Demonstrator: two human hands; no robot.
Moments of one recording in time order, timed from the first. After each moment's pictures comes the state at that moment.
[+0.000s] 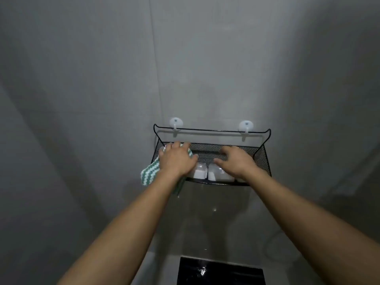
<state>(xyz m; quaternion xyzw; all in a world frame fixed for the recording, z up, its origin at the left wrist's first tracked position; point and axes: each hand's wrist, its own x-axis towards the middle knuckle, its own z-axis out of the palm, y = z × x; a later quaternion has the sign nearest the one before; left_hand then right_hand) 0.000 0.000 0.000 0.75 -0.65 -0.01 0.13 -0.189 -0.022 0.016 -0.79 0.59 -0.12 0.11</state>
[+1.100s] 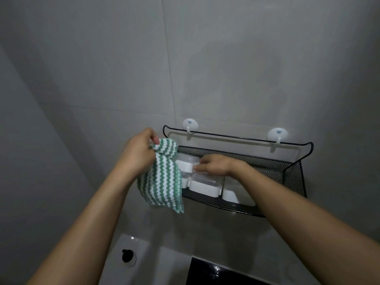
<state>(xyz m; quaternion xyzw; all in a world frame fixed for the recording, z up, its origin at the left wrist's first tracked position) 0.090 0.019 0.047 0.78 -0.53 -0.06 0.33 -0.103 -0.110 -0.003 -0.86 0.42 0.04 0.30</state>
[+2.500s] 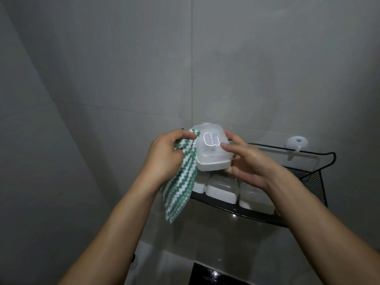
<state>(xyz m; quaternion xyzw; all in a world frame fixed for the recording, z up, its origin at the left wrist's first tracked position) 0.075 0.034 0.057 0.67 -0.55 -0.16 0.47 -0.114 -0.072 0.040 -0.45 0.24 -0.31 0.80</state>
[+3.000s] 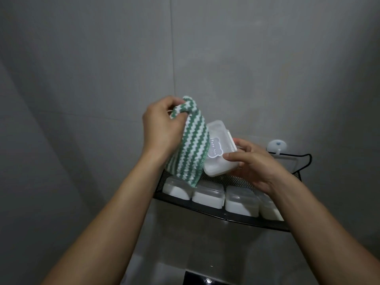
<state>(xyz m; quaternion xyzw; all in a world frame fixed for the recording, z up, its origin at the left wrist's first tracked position) 0.050 -0.016 0.108 0.59 -0.52 -0.02 0.62 -0.156 -0.065 0.054 -0.52 0.33 -0.37 0.69</state>
